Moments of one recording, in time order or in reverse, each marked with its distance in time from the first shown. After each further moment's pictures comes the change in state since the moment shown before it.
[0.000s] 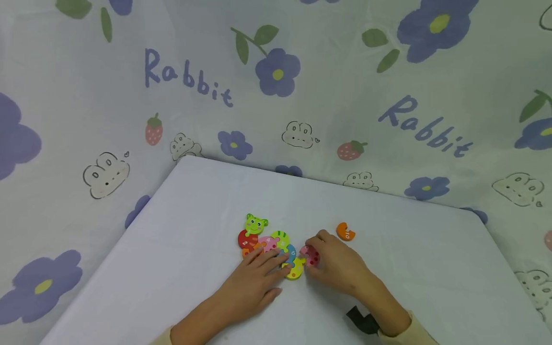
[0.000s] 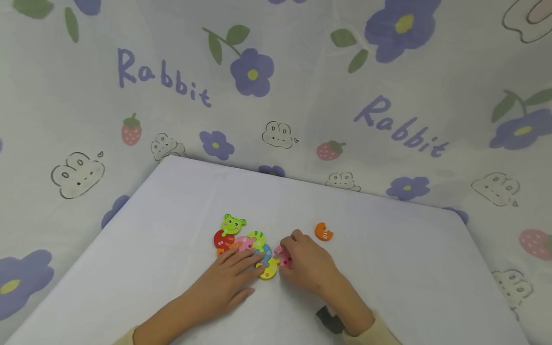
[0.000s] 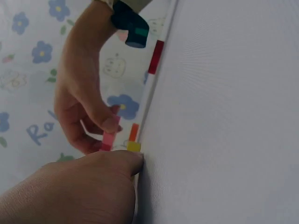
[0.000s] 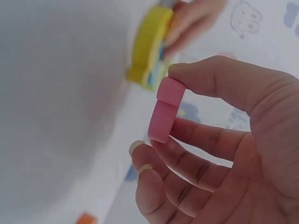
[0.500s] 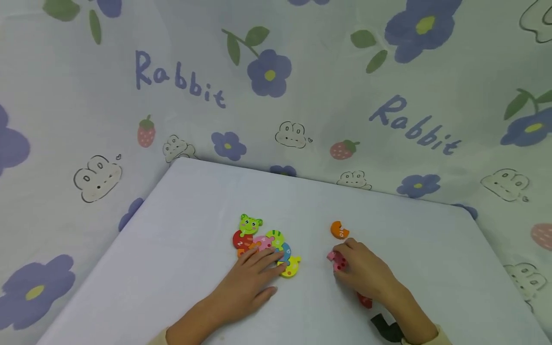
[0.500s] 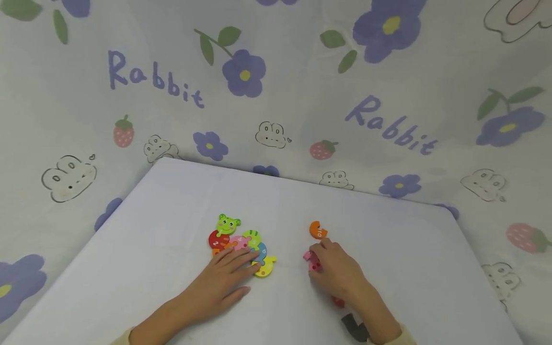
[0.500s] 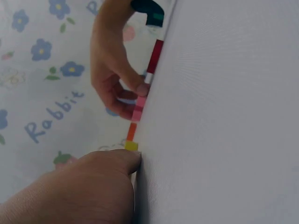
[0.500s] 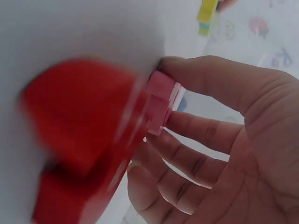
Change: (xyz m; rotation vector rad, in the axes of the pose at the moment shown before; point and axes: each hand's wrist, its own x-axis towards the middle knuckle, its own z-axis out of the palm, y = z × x) left_hand 0.000 -0.004 0.008 -0.113 0.058 0.007; right_hand -0.039 0.063 0.001 0.016 -0.040 0.146
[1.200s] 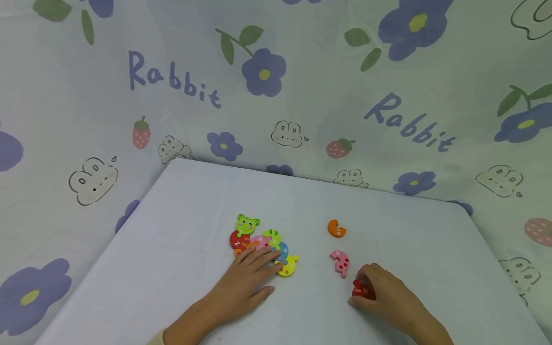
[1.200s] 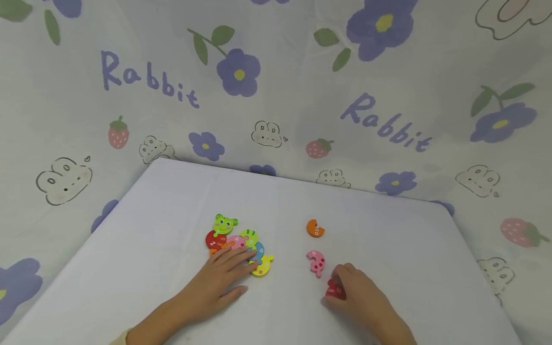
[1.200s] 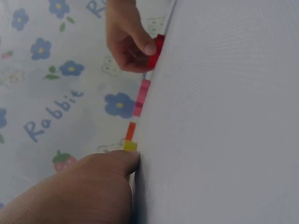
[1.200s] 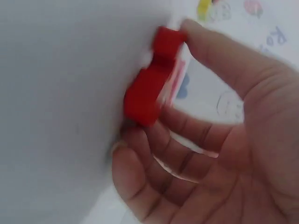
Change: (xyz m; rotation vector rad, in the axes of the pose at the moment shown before) left_hand 0.000 -0.002 0.000 -0.041 0.023 -0.006; right_hand -0.050 0.033 0.005 0.210 -0.177 0.276
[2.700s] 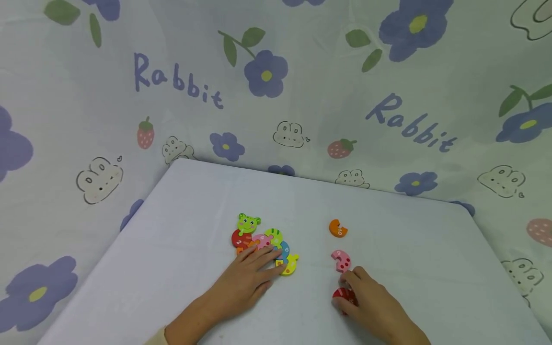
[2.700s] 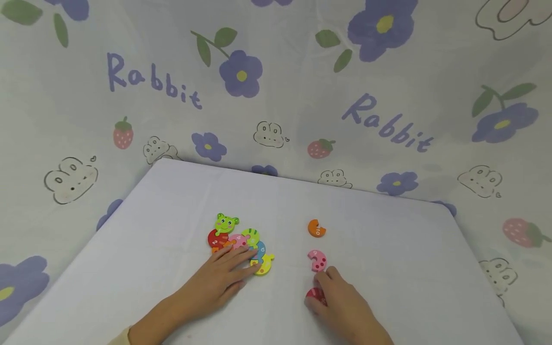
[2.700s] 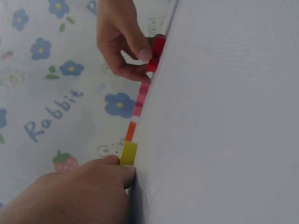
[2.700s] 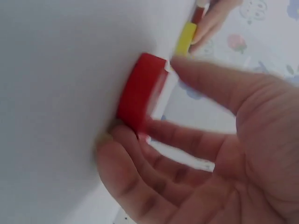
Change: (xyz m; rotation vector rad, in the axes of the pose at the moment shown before) left_hand 0.000 -0.001 -0.007 0.070 -0.005 0.053; right_hand -0.017 -0.045 0.020 -0.102 0.052 -0.059
